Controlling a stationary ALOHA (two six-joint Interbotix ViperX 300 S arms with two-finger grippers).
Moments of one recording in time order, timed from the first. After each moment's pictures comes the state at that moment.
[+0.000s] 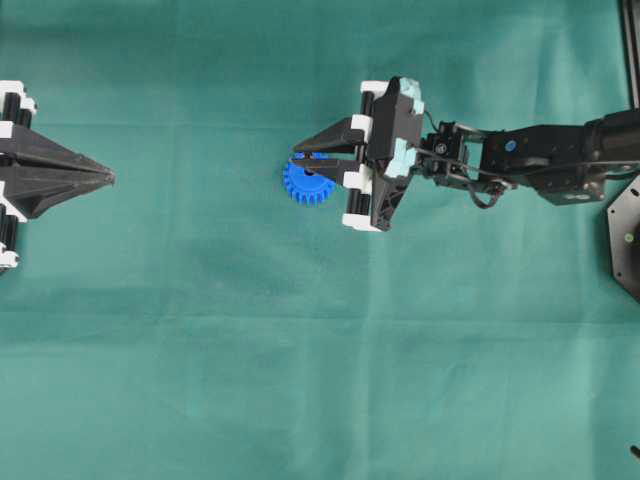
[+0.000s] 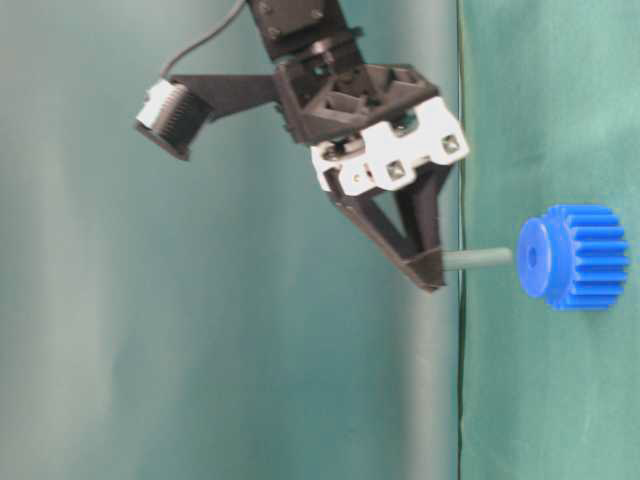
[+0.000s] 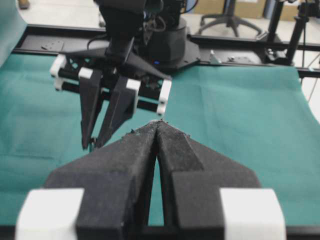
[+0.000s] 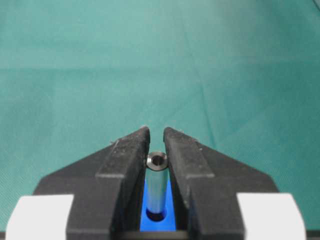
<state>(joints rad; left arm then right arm) 0.01 -0.97 1.23 -0.04 -0.27 -0.01 -0.16 0.14 0.73 0.07 -0.54 0.02</state>
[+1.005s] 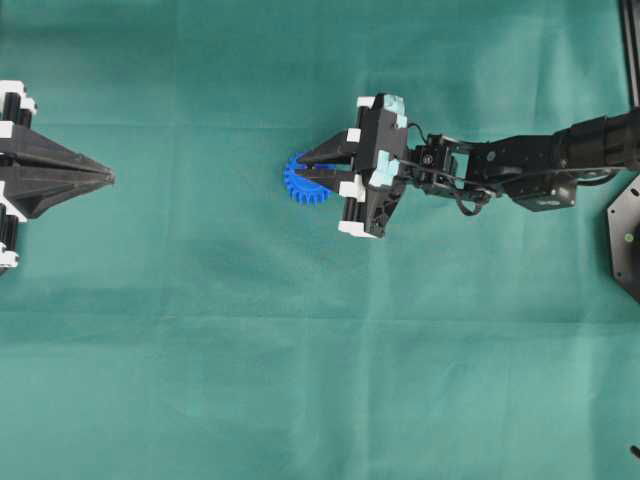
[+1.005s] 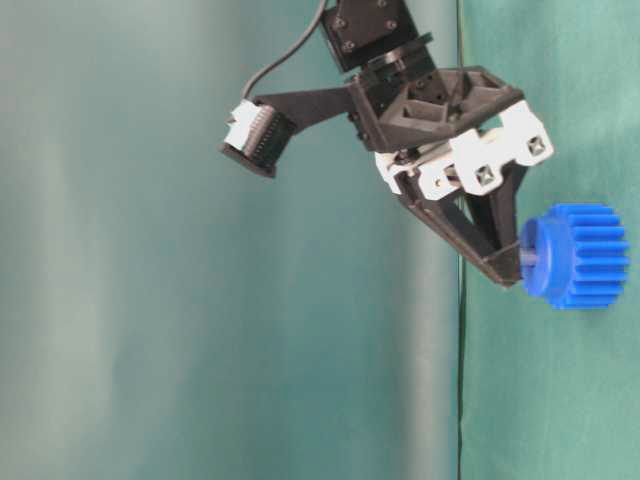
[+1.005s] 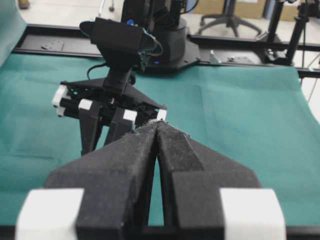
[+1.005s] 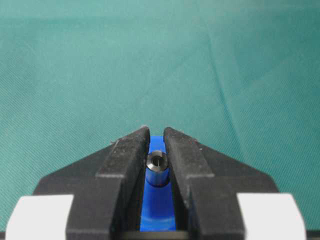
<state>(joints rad) 0.01 -0.97 1.23 -0.04 -0.27 -0.01 -0.16 0.25 0.73 0.09 -0.58 0.02</state>
